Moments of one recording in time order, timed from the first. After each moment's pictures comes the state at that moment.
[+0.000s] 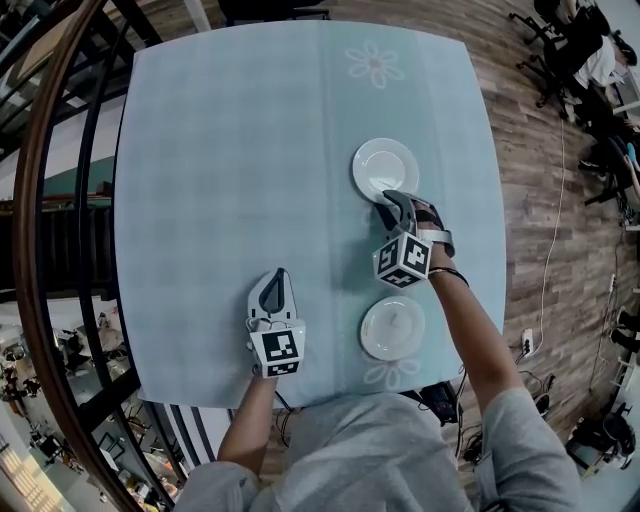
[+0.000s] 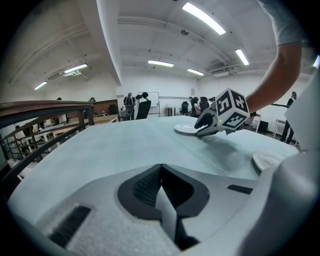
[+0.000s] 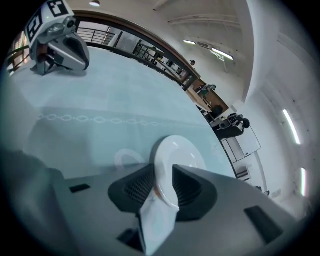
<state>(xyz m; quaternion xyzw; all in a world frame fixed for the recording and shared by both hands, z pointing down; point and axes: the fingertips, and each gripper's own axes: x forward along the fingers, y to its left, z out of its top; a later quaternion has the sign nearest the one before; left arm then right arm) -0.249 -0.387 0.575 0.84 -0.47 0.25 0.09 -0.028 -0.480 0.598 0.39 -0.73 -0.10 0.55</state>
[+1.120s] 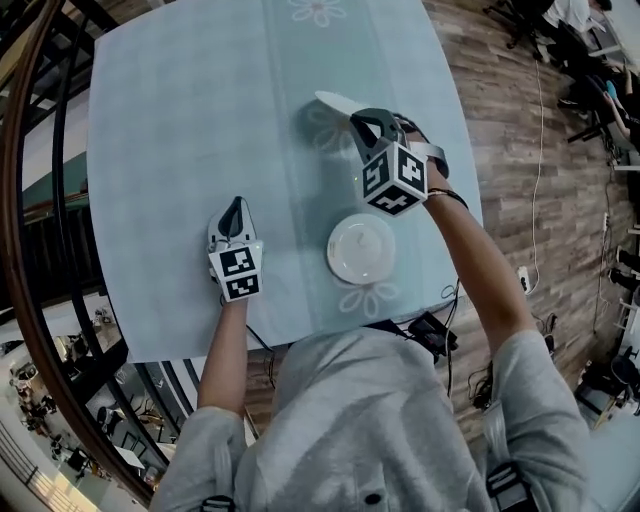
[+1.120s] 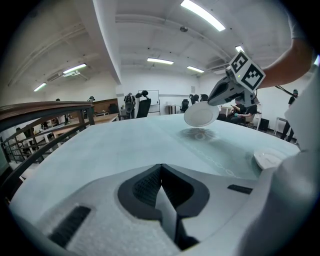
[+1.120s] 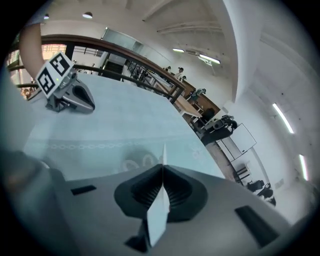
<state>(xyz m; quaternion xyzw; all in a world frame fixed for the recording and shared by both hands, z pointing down) -0.256 -0.398 0.587 0.83 -0.48 0.26 0.10 -0.019 -0.455 0.493 0.42 -0.75 -0.10 0.49</state>
